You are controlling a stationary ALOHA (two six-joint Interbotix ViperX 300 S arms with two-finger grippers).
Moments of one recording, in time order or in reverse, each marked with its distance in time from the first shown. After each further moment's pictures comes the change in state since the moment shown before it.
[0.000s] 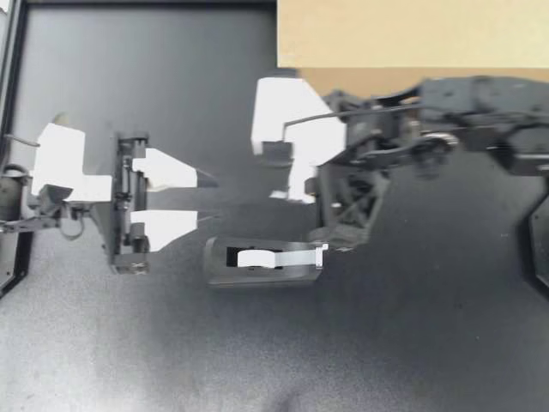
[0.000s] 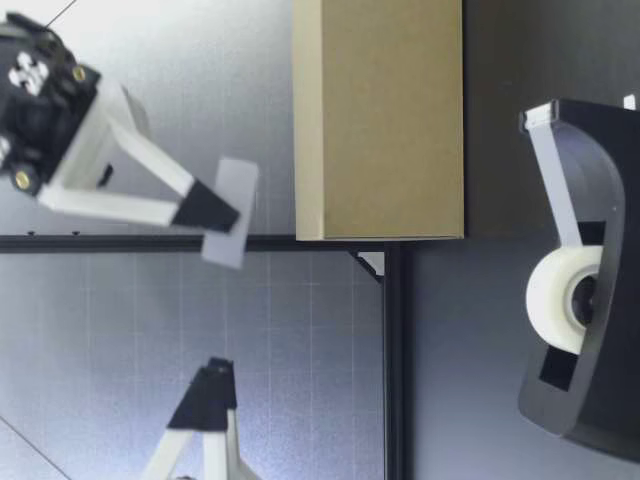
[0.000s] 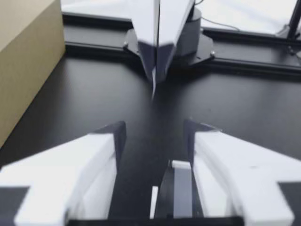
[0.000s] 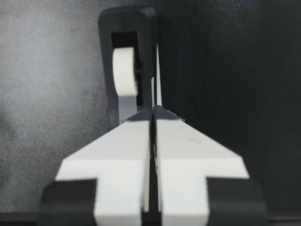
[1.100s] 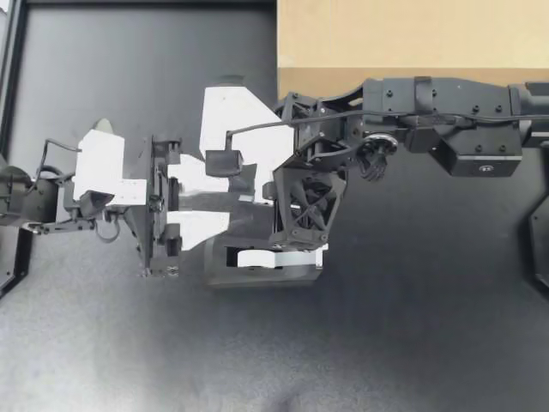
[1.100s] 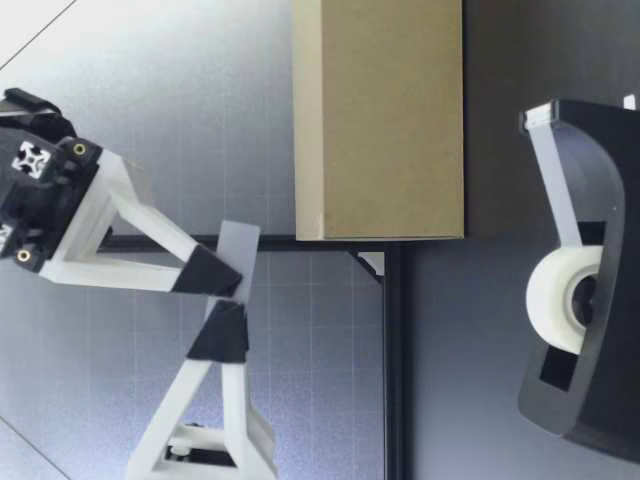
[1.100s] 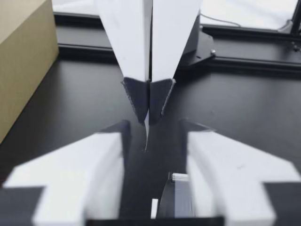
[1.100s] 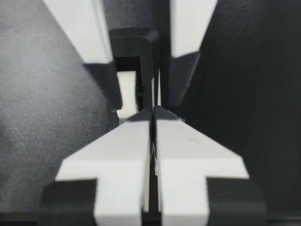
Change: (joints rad) left arm 0.000 0.107 -0.083 0.017 -0.009 0.008; right arm 0.008 0.092 -0.126 -0.003 0.051 -0.021
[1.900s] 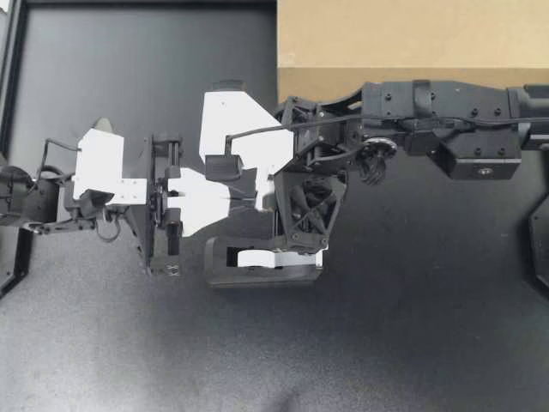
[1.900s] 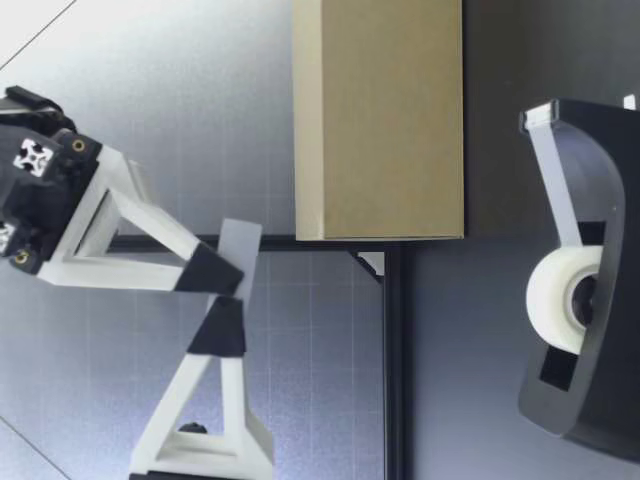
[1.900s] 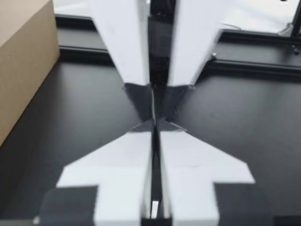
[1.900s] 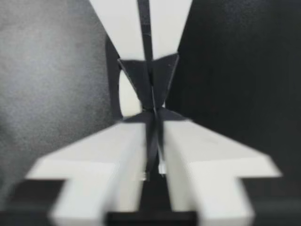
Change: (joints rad) left arm 0.002 0.003 -0.002 0.000 -0.008 -0.006; right arm 0.008 0.006 0.002 0.002 0.008 0.003
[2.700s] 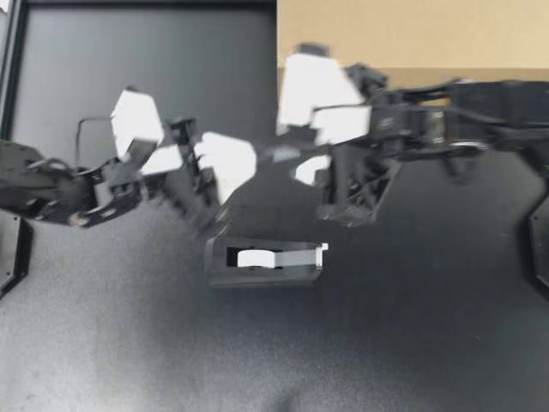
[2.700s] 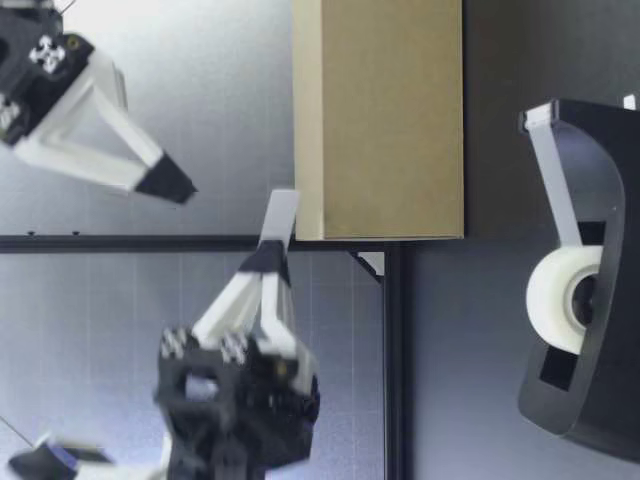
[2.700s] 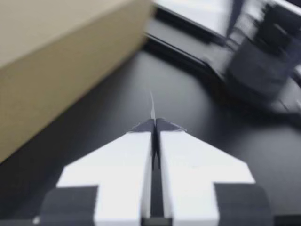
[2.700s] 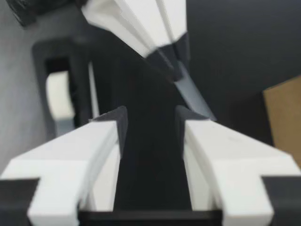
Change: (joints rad) left arm 0.061 0.209 -0.152 -0.431 -0.074 -0.051; right arm -0.044 -0.298 0.351 -0.301 -0.311 0.250
